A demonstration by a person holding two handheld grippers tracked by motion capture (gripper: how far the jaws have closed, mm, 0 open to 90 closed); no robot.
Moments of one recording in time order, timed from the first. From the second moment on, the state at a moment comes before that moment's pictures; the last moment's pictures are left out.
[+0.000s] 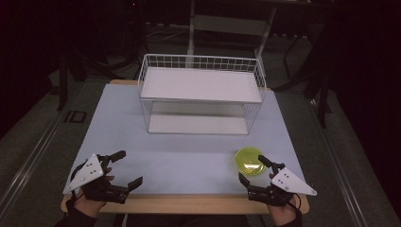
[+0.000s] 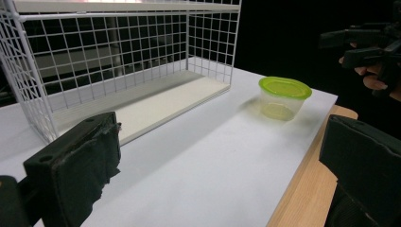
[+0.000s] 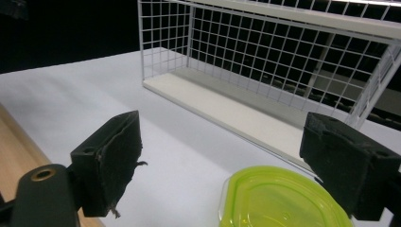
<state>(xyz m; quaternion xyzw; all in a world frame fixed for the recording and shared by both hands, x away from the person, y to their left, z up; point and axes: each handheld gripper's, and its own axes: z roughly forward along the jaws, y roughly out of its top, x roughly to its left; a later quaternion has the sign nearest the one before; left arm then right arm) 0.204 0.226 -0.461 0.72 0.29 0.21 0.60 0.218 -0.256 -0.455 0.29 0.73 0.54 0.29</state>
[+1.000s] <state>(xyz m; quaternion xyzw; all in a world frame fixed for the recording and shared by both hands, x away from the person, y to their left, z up) 0.203 0.225 -0.461 0.71 0.29 0.20 0.60 0.260 -0.310 -0.430 0.36 0.74 0.48 0.30</state>
